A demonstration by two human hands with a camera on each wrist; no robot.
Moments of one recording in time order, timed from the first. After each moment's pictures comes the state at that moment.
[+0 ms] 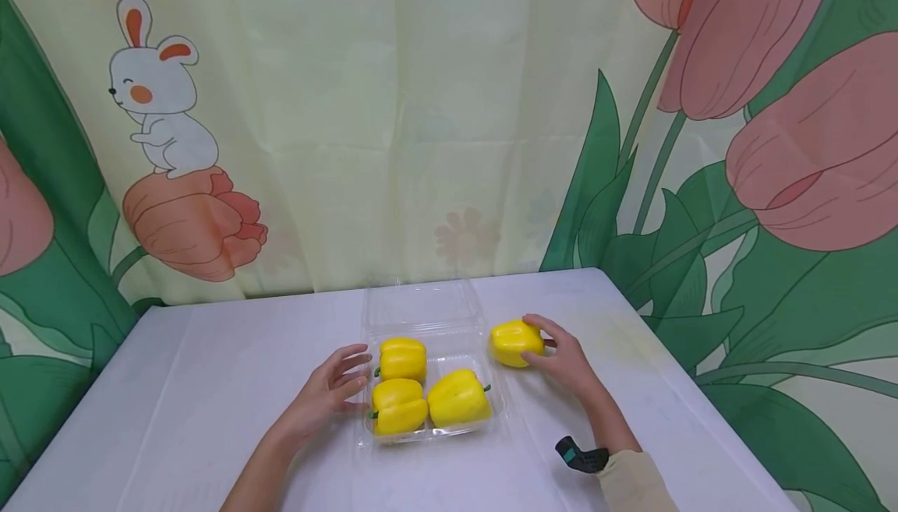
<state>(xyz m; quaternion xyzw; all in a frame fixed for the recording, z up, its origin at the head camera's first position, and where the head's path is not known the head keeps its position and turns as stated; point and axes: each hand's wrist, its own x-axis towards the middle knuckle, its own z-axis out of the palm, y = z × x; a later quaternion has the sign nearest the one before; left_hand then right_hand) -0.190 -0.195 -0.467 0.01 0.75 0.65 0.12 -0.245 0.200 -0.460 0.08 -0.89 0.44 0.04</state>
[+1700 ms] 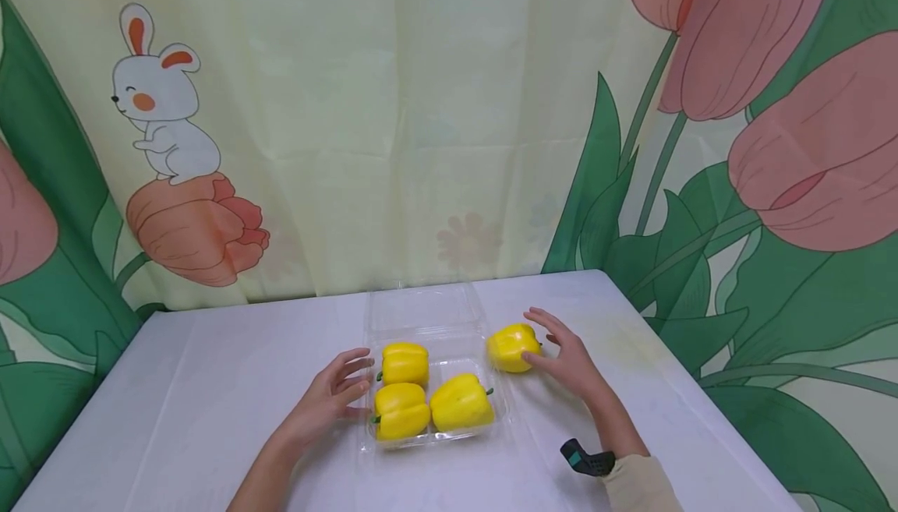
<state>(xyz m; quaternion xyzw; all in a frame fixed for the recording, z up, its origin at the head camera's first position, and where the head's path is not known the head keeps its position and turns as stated) -0.188 -0.192 -0.464 0.01 0.75 0.65 0.13 -0.239 0.199 -0.447 0.13 -0.89 0.43 0.07</state>
